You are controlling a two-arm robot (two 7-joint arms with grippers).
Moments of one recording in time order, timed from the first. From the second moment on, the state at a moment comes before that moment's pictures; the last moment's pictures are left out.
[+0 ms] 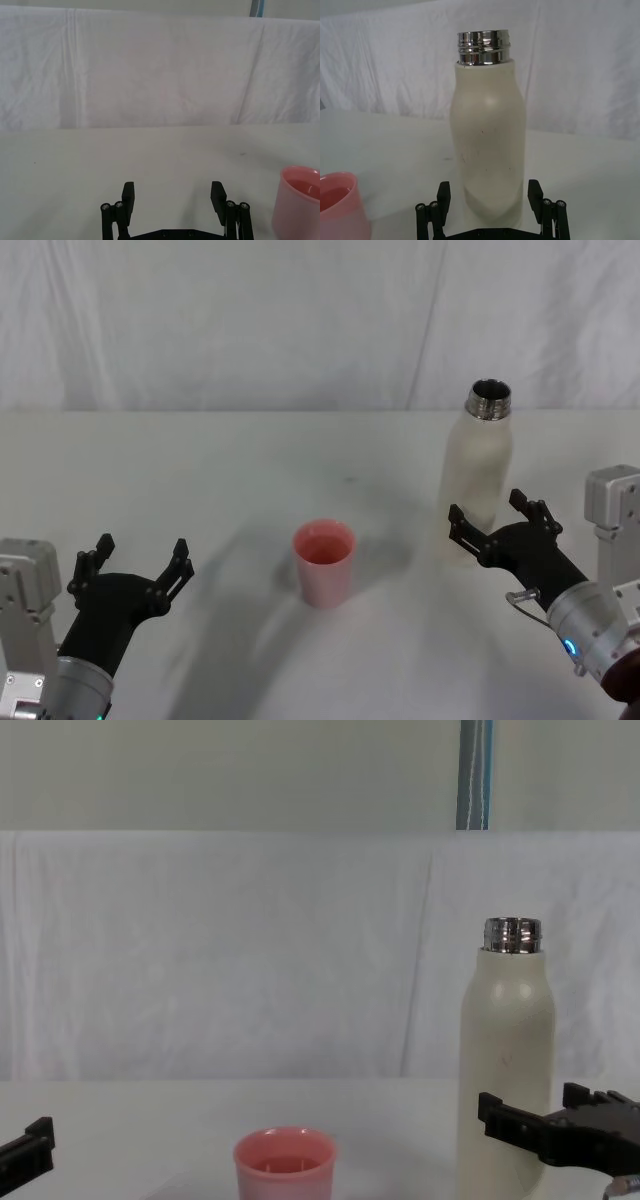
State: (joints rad) left arm 0.27 0.24 0.04 -1.85 -0.25 -0.02 -0.02; right arm 0.08 0.16 -0.22 -1.54 0.22 0.03 0.20
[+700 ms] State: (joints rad) left arm 0.27 0.24 0.04 -1.85 -0.25 -0.02 -0.02; right arm 0.12 0.15 -0.24 -1.50 0.21 0.03 0.20
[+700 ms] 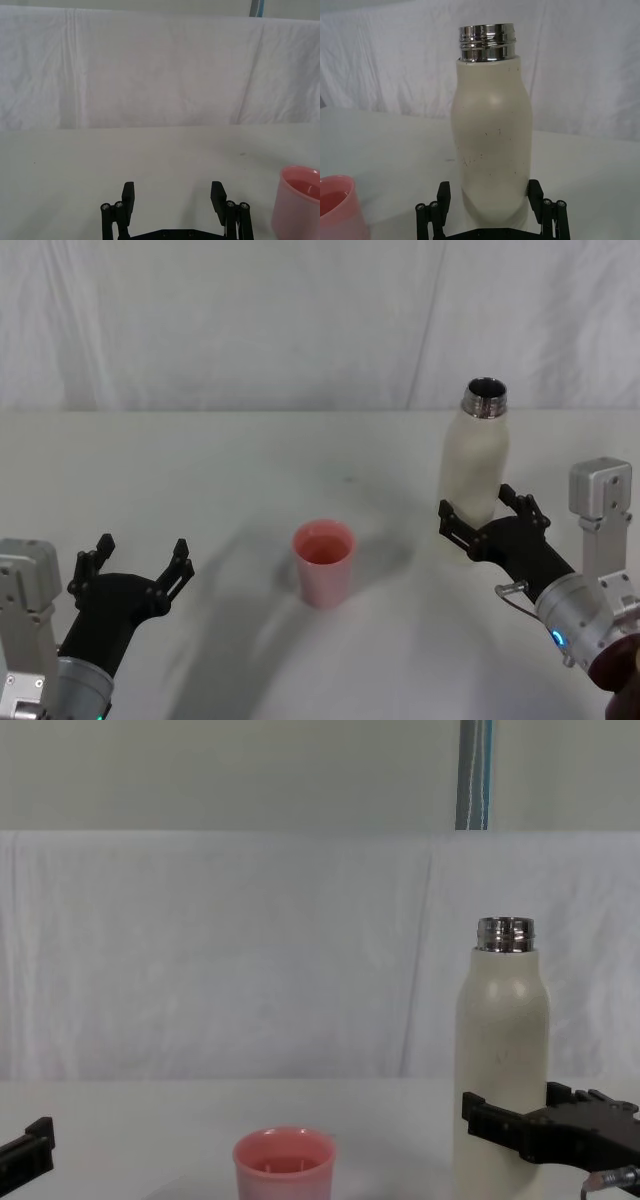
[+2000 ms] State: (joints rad) left arm 0.27 0.24 0.04 -1.85 -0.25 -0.02 -0.02; right arm 0.18 0.12 -0.24 -1.40 0.21 0.01 0.20
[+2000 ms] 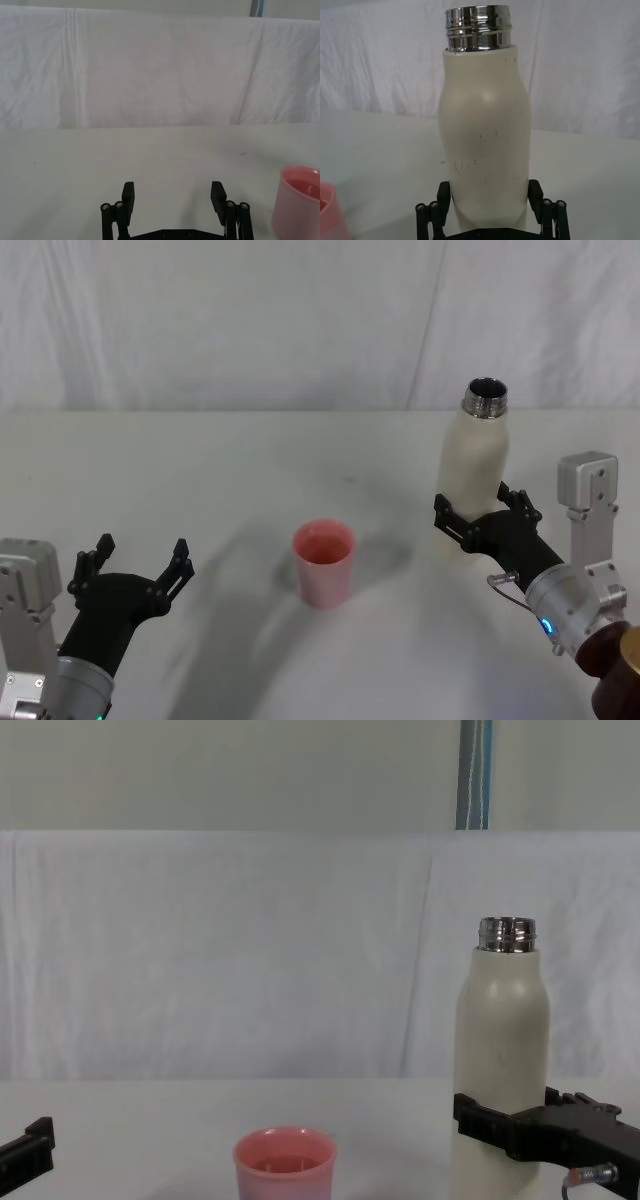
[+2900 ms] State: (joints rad) left arm 0.27 0.24 0.04 -1.85 -0.25 -0.02 -0.02; right arm 0.20 0.12 -0.24 -1.39 0.21 0.00 0.20
